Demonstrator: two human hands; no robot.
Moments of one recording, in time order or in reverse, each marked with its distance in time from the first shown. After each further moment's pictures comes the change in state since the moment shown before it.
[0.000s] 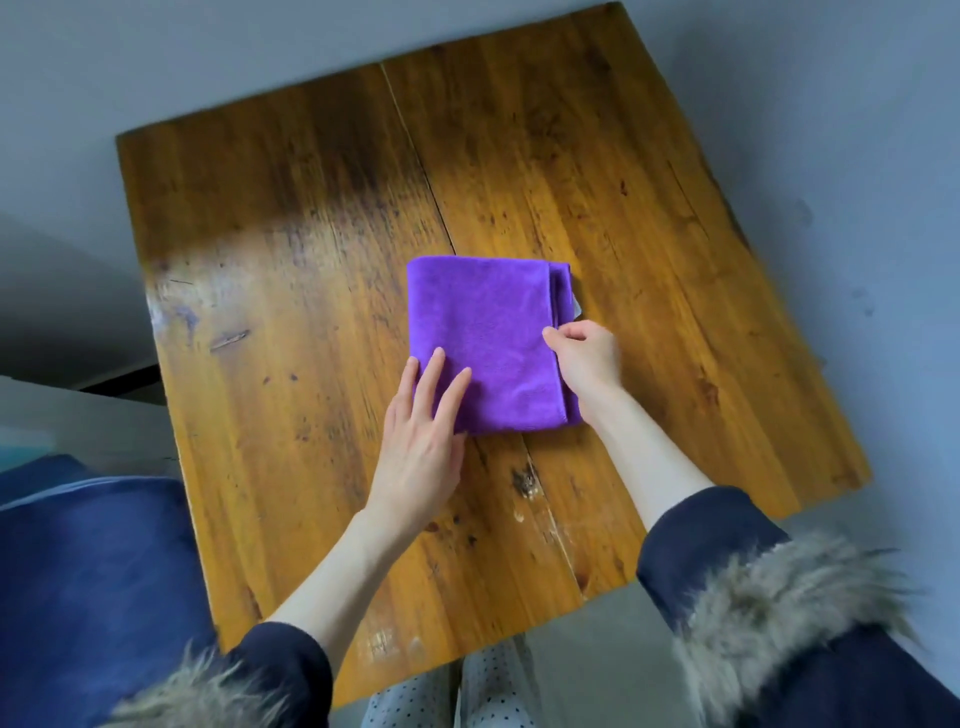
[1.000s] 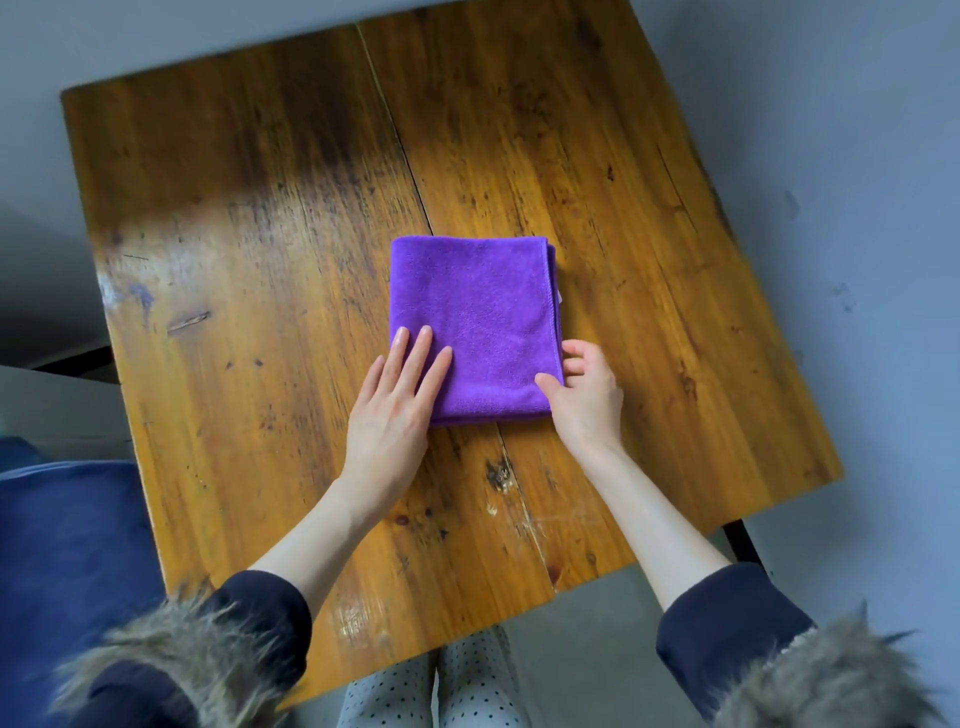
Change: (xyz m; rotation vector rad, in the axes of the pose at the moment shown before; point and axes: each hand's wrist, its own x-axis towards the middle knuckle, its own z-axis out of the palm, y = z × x) left_hand 0.019 -0.010 0.011 0.176 0.036 0.090; right_hand -0.029 0.036 -0.022 -0.144 0.008 -0.115
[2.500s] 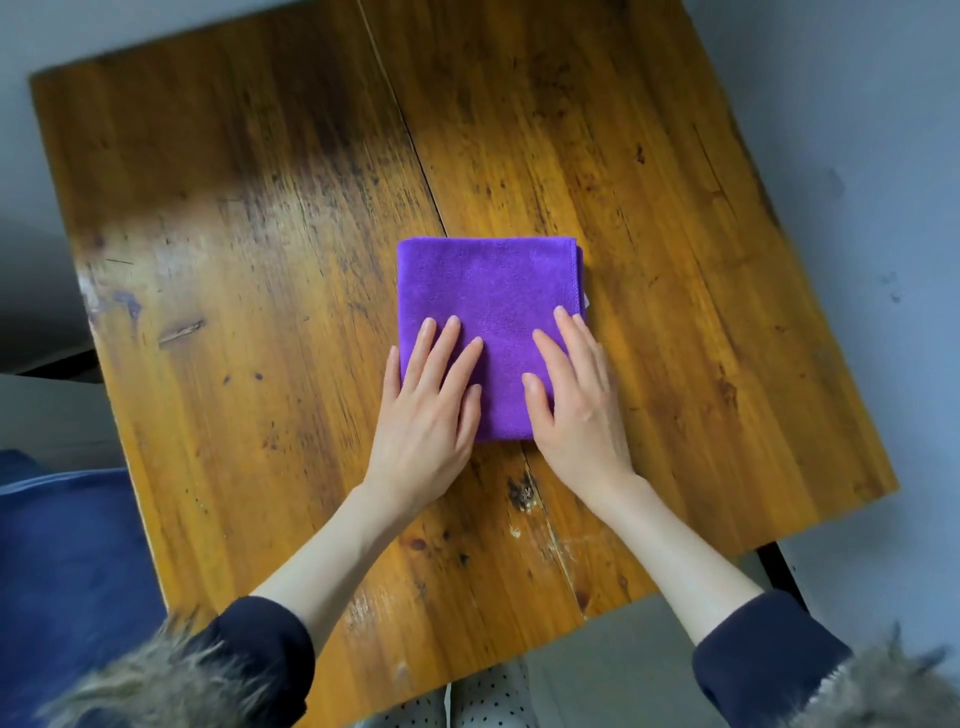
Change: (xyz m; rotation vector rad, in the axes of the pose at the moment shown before) left_hand 0.020 0.003 0.011 -0.191 0.034 -0.029; right_hand -0.001 0.009 0.025 -0.468 0.000 -0.624
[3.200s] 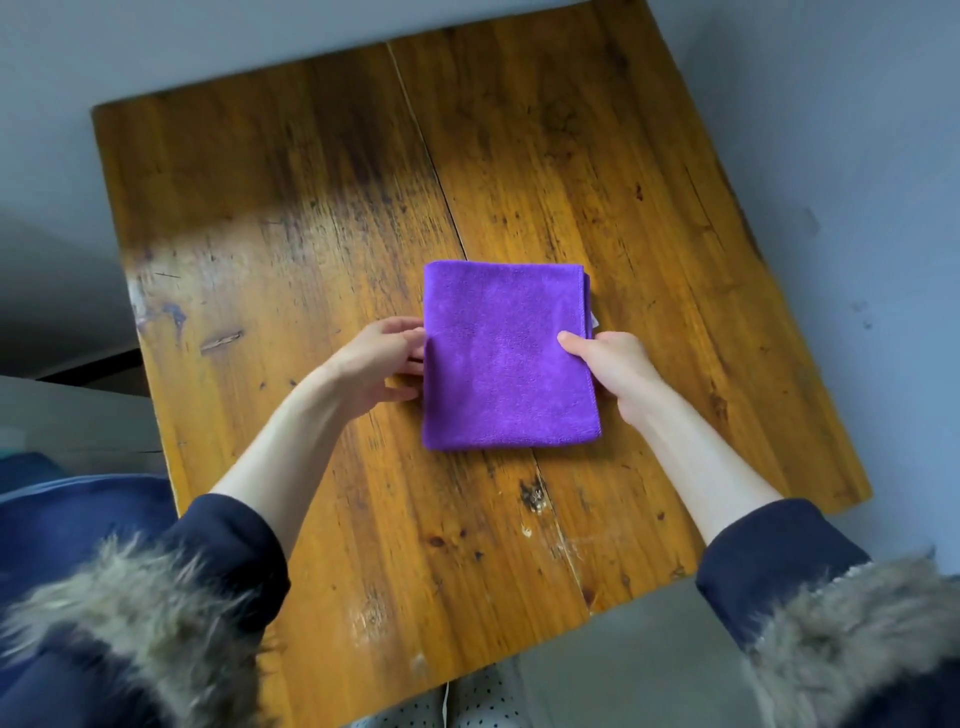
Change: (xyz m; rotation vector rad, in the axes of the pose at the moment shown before) left_hand 0.058 -0.042 -0.073 -1.066 -0.400 -0.864; right_hand 0.067 0.004 -0.036 0.615 -0.290 0.859
